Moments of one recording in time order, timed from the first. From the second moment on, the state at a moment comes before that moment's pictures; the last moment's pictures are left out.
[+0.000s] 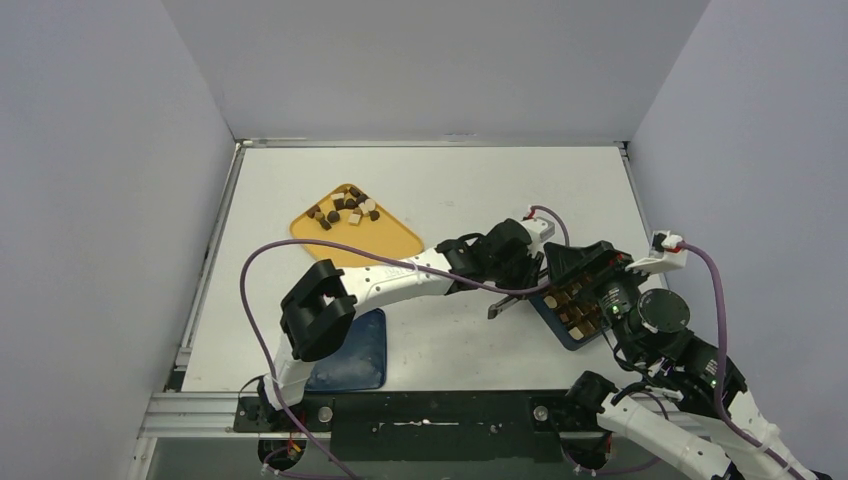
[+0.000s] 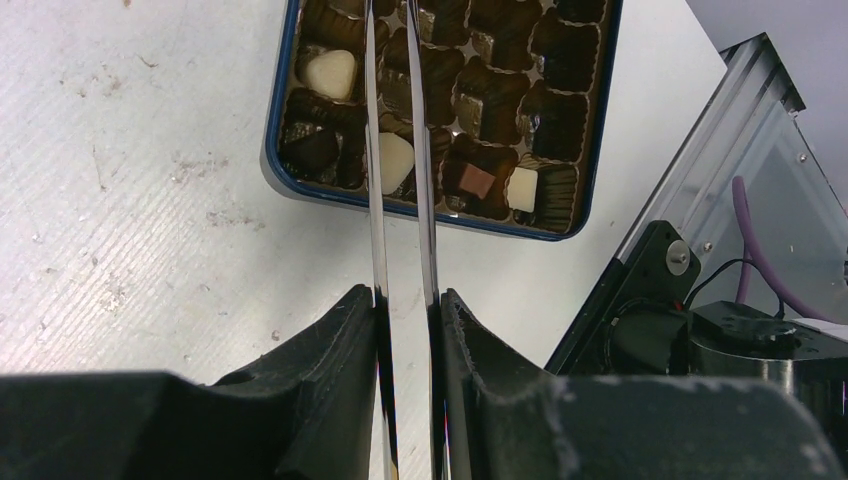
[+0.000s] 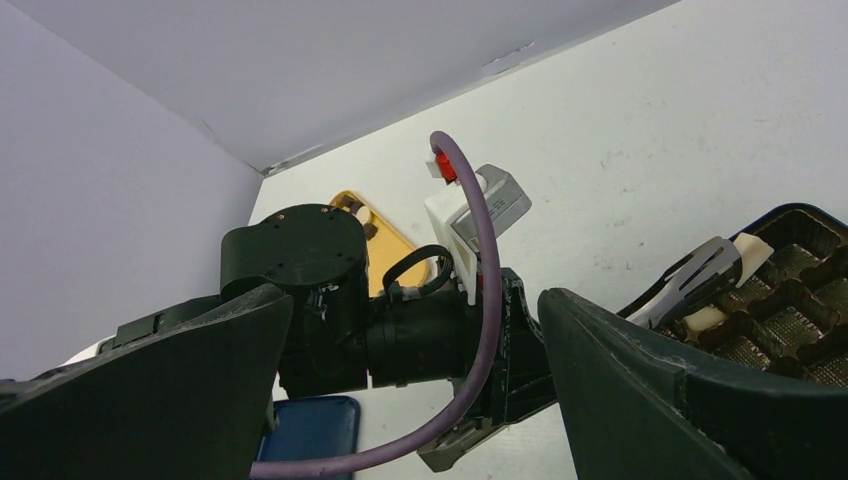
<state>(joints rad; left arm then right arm) -1.11 2.02 1.66 -0.29 0.10 -0.48 0.82 0.45 0.96 -0.64 0.60 0.67</state>
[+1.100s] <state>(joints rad) -1.18 2.05 1.69 -0.38 0.05 -0.44 0.82 0.43 0.96 -0.66 0.65 0.66</state>
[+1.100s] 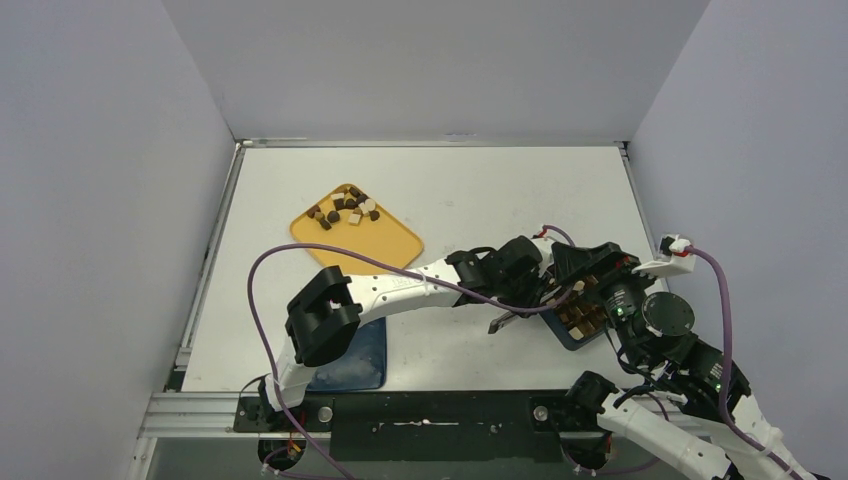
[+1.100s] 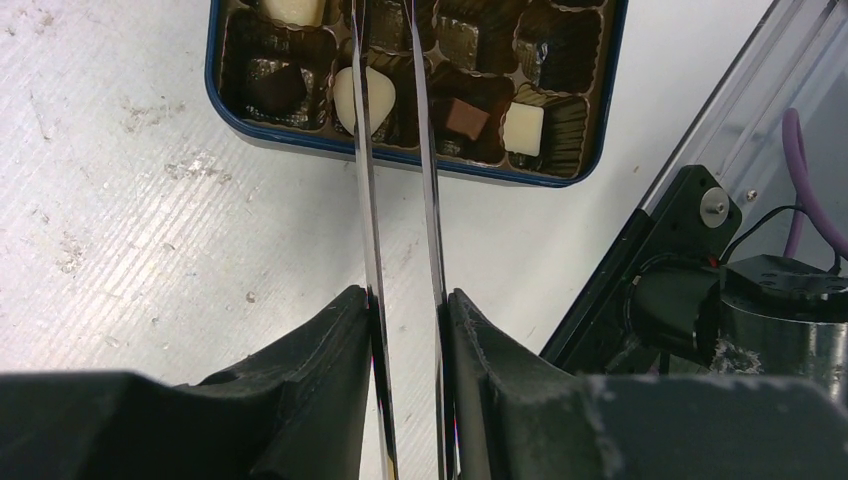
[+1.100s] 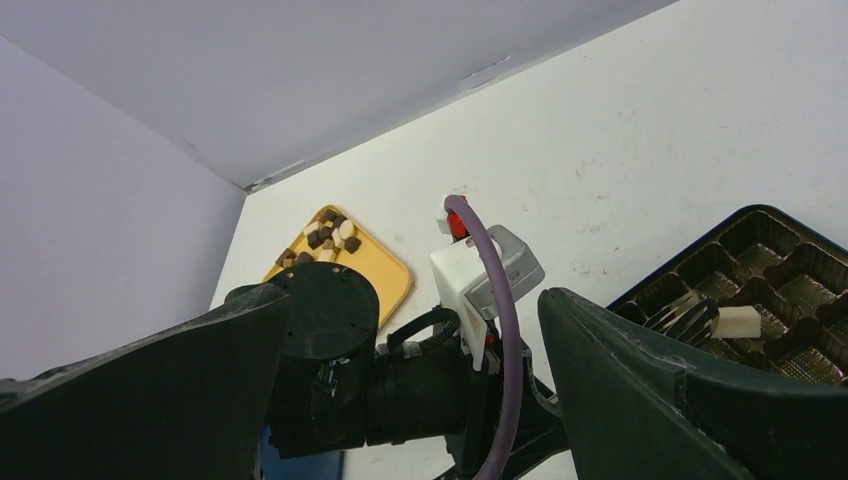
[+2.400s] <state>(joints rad) -1.12 1.83 1.58 -0.44 -0.13 -0.44 0.82 0.44 0.96 -0.64 0.64 0.66</state>
